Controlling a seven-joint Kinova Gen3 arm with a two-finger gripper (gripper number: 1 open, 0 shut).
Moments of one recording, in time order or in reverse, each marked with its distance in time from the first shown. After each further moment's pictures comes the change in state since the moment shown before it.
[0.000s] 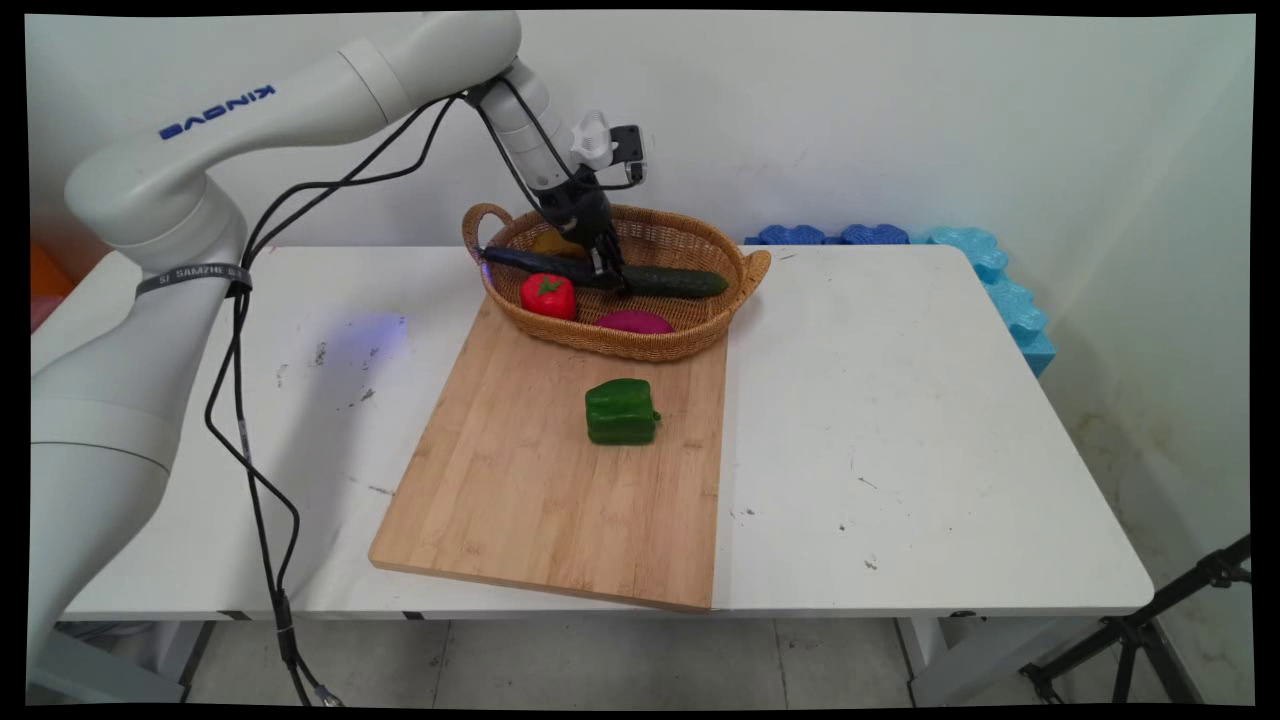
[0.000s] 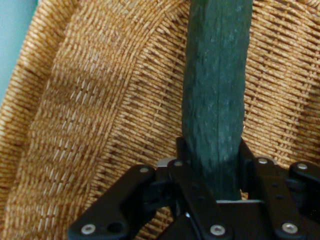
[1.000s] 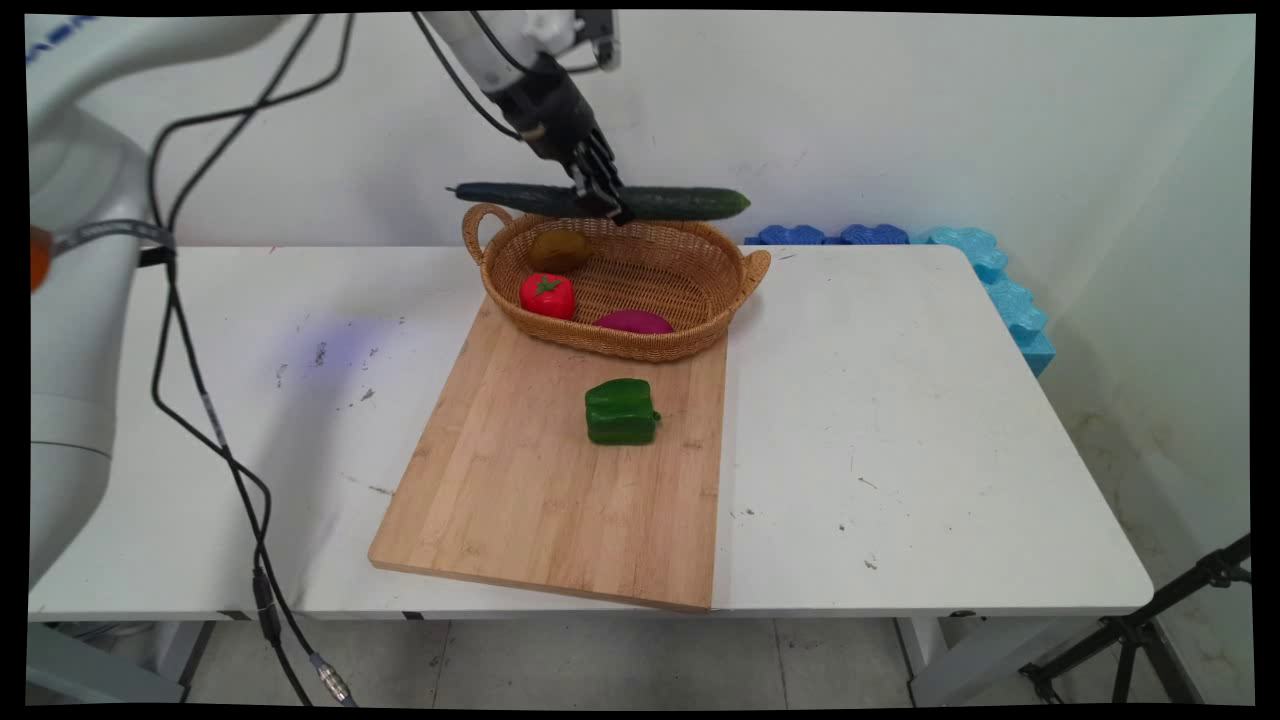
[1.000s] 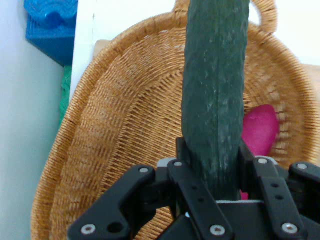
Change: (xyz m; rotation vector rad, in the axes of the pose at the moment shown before) arm 0.018 0.043 -0.148 0.031 0.143 0.042
